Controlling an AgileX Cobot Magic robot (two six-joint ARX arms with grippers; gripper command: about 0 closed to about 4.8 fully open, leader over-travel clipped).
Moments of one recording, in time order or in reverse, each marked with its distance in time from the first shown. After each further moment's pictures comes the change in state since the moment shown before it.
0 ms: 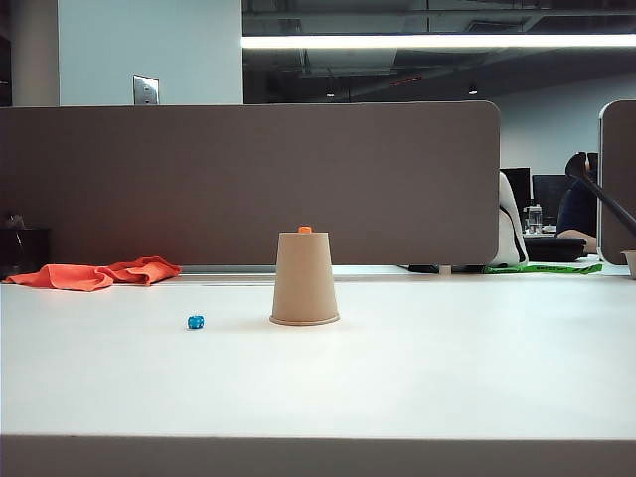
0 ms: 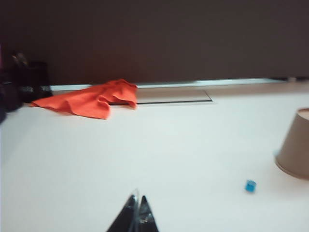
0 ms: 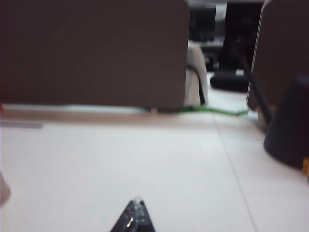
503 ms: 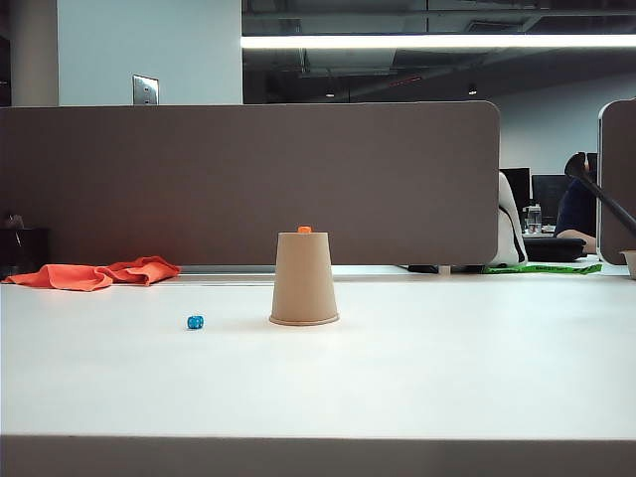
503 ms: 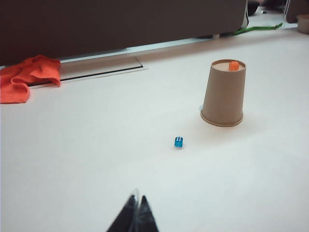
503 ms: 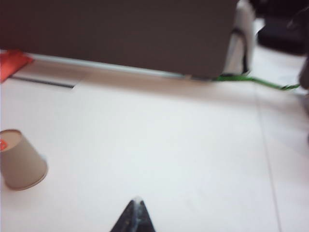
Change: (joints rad) left arm -0.128 0.031 0.040 -0.148 0.125 0.064; right arm 0.002 0.734 0.644 -0.274 -0.156 -0.056
